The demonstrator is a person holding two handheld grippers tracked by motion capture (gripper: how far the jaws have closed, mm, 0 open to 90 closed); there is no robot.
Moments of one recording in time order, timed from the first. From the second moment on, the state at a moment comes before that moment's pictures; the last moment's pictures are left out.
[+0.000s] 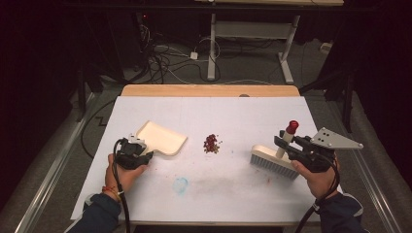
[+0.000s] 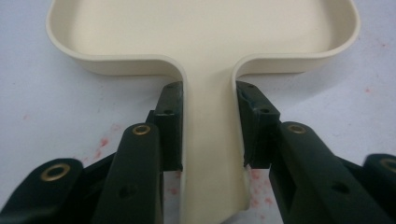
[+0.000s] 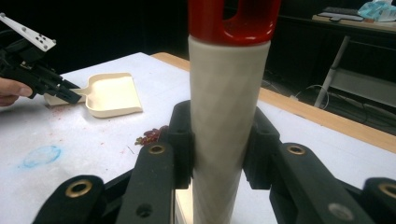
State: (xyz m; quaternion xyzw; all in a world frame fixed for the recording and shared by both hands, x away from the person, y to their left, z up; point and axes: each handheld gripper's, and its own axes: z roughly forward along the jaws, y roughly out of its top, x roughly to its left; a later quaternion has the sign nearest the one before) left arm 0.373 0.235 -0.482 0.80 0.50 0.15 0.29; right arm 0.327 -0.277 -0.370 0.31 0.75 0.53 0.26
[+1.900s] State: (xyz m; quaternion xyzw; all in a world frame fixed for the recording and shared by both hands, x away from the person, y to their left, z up) left arm 0.325 0.181 -0.457 0.90 0.35 0.10 0.25; right arm 0.464 -0.138 -0.386 0.33 0.75 0.50 0.28
